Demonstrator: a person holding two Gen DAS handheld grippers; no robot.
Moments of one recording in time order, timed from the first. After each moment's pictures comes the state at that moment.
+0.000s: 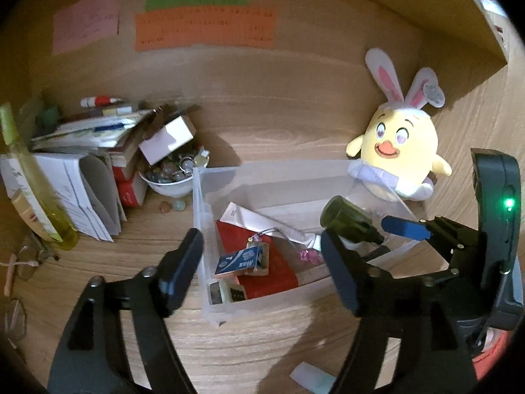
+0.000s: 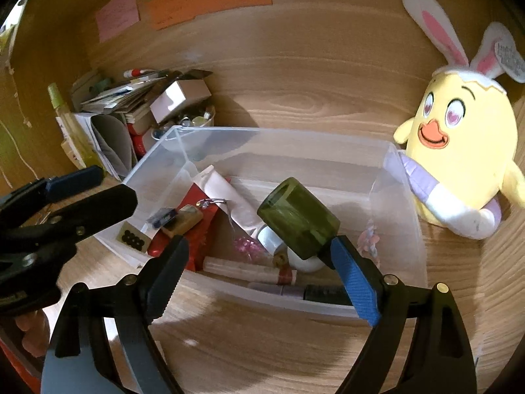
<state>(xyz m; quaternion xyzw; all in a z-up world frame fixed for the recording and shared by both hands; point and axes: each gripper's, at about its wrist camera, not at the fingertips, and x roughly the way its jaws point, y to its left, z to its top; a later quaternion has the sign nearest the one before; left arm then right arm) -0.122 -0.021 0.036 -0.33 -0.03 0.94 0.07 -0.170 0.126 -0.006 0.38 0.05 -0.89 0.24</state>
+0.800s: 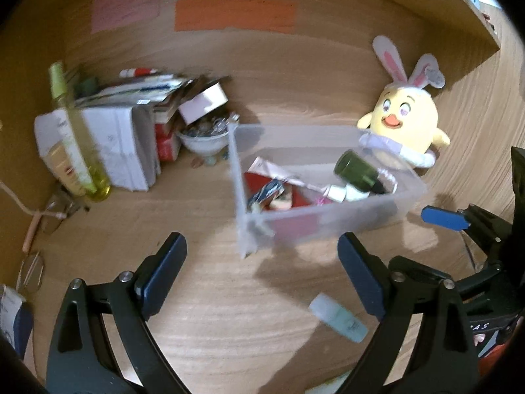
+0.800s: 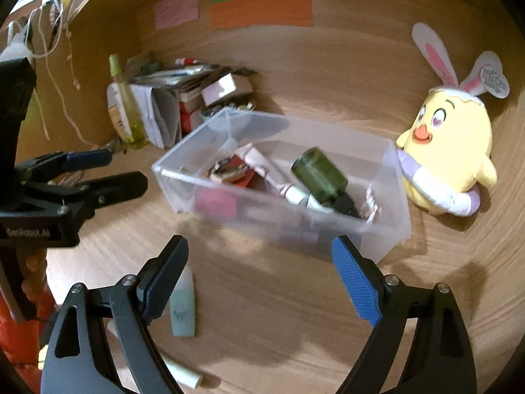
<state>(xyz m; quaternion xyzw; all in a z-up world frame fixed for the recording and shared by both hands) -0.057 -0.042 0.020 -0.36 -0.03 0.93 0.03 -0.088 0.145 0.002 0.35 0.10 -0.88 0.29</state>
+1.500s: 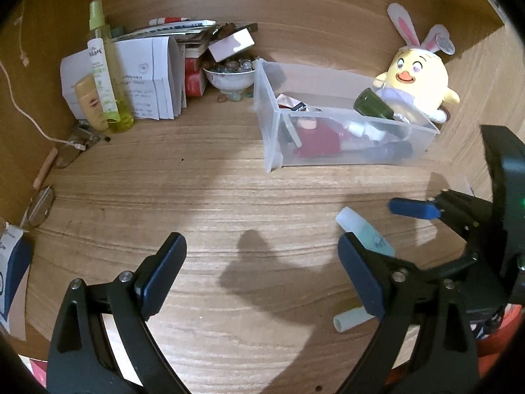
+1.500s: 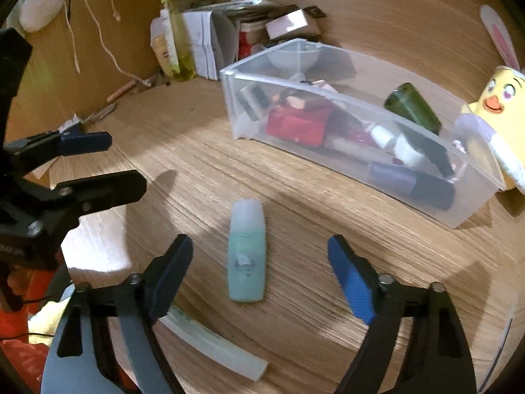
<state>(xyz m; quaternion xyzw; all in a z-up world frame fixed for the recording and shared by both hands) -0.004 -0.056 -0.021 -0.42 -0.04 0.91 0.00 -0.058 0.102 -0.061 0.41 0.15 -0.82 0.36</state>
